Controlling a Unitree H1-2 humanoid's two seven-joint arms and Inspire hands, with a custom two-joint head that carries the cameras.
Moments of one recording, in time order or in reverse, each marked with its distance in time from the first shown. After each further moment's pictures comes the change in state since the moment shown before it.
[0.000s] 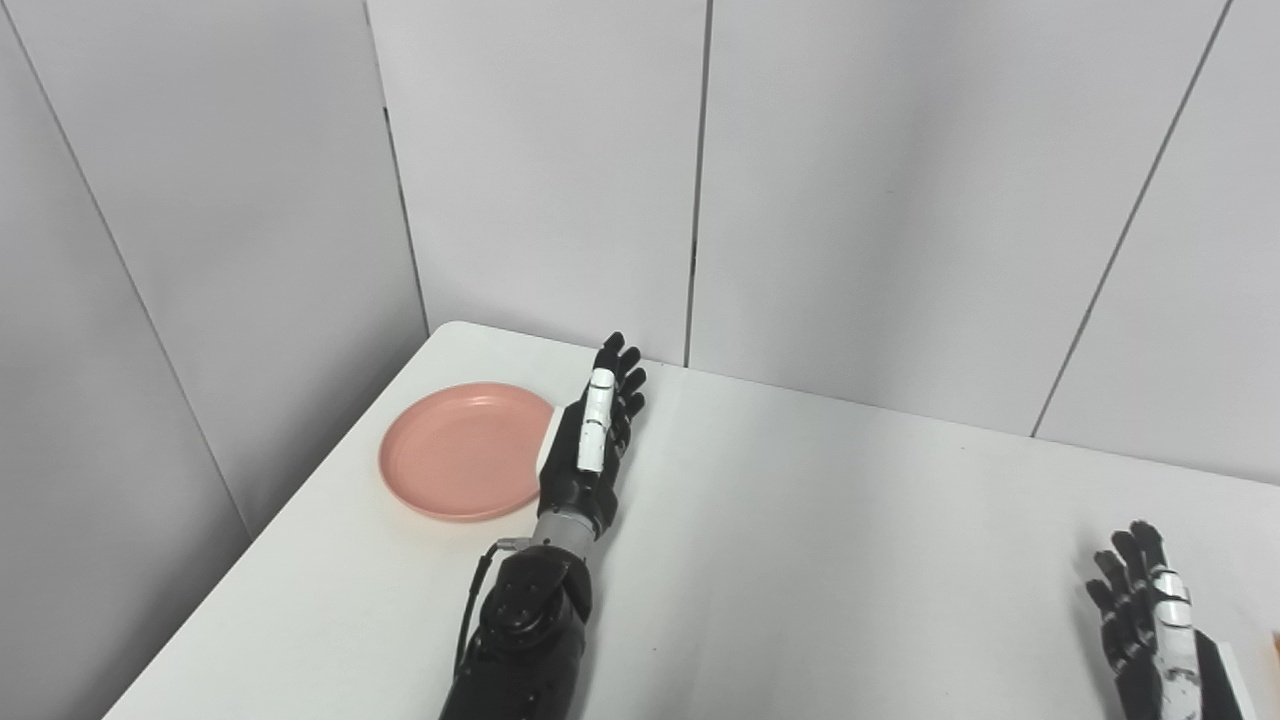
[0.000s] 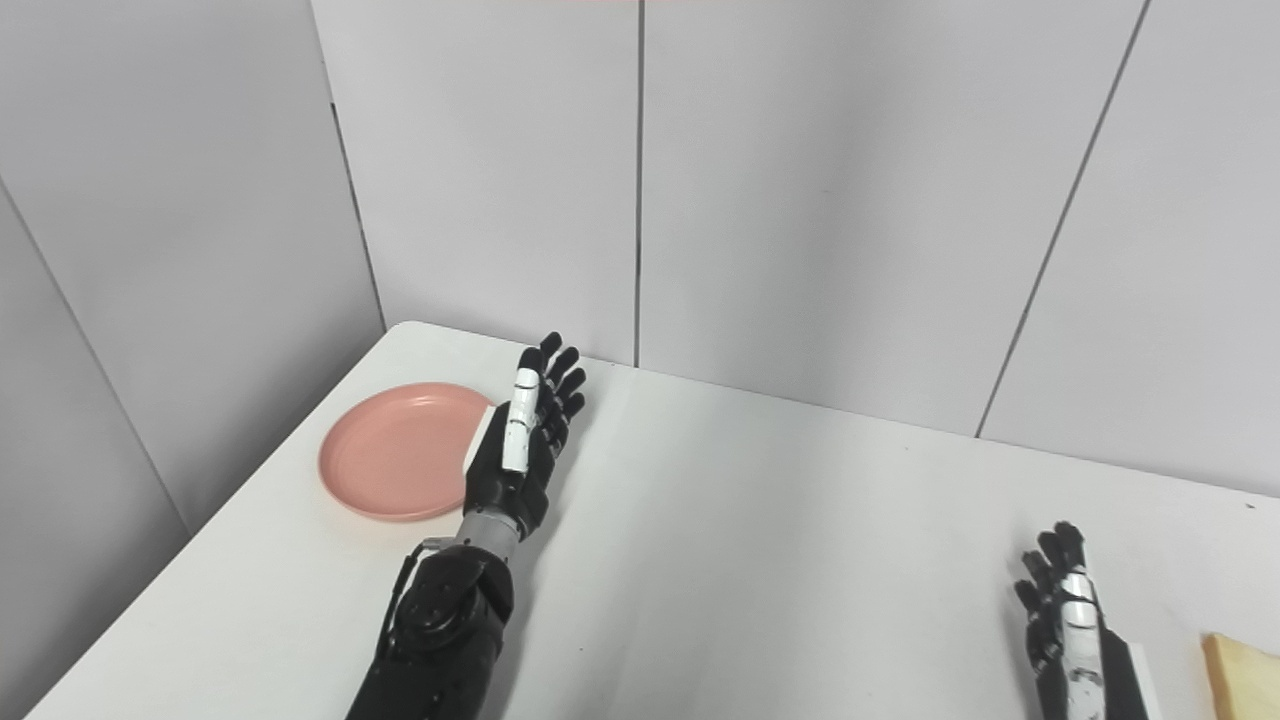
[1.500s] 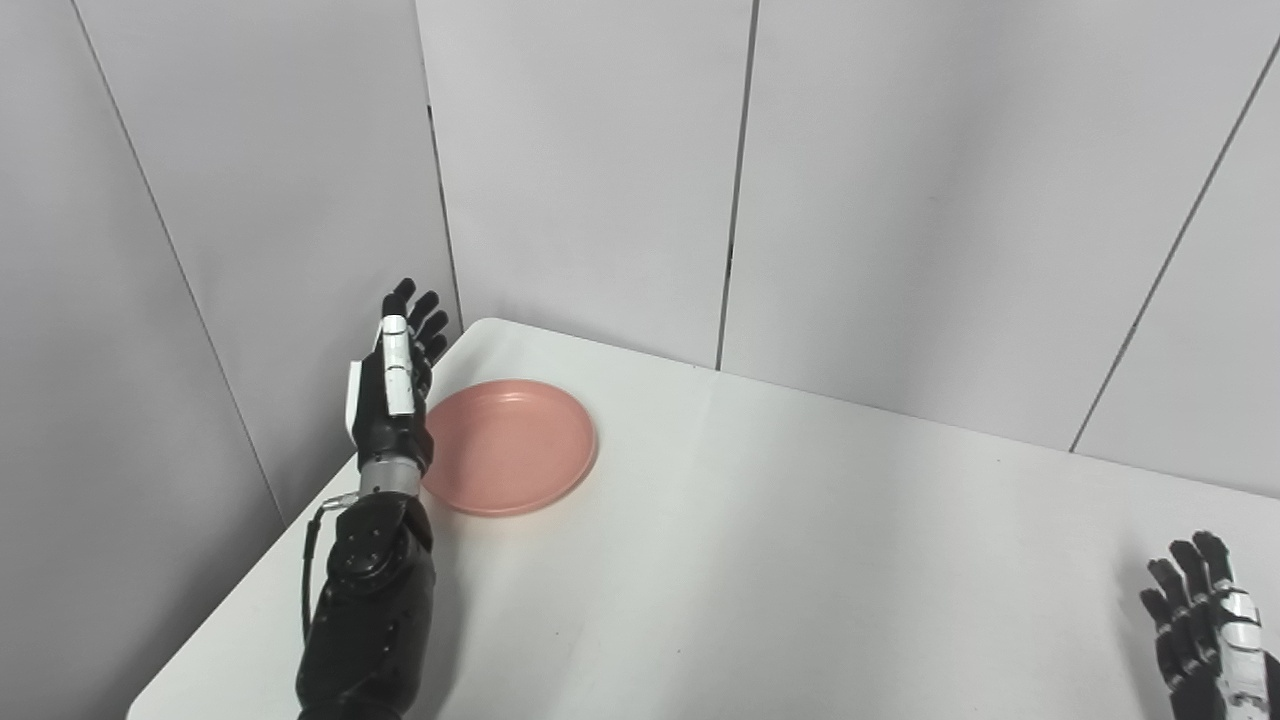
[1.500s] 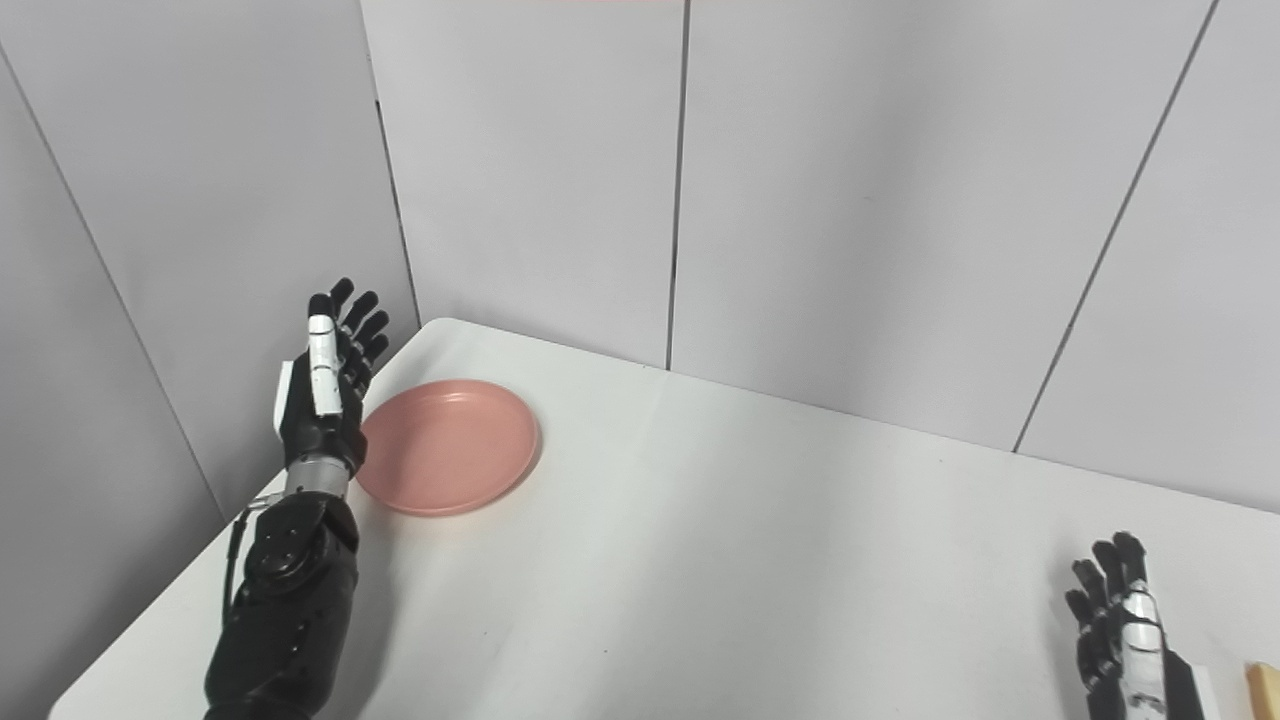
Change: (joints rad) left arm 0.007 0.238 0.232 0.053 -0.039 -0.077 0.098; right arm 0.008 -0.014 -0.011 -0.039 0.016 0.000 0.015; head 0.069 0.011
